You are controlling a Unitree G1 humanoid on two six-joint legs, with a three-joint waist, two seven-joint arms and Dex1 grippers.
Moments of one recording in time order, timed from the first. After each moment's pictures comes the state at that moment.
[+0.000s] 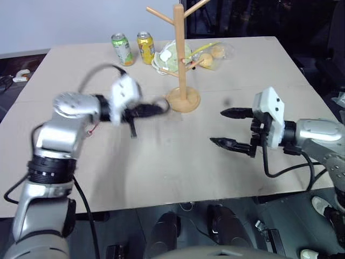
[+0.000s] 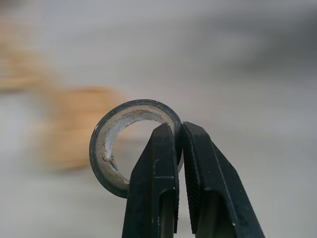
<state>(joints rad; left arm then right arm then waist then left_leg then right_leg) -0.67 0.84 0.10 0.06 -0.27 0.42 -1.05 -0.52 -0.68 0.00 -0.61 0.73 0.93 0.72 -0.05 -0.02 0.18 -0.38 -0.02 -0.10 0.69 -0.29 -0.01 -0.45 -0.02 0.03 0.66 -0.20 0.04</state>
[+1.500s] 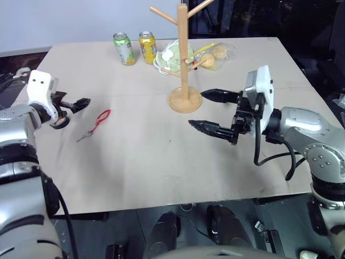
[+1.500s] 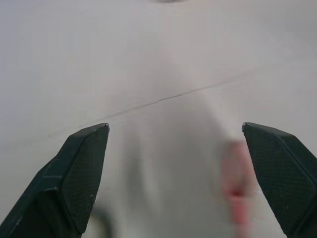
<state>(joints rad) -0.74 0.96 0.19 0.74 -0.16 0.36 -0.93 -0.60 -0.55 0.03 -0.57 0.82 0.86 0.64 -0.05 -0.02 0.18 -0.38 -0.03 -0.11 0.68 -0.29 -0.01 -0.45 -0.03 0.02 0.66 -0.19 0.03</state>
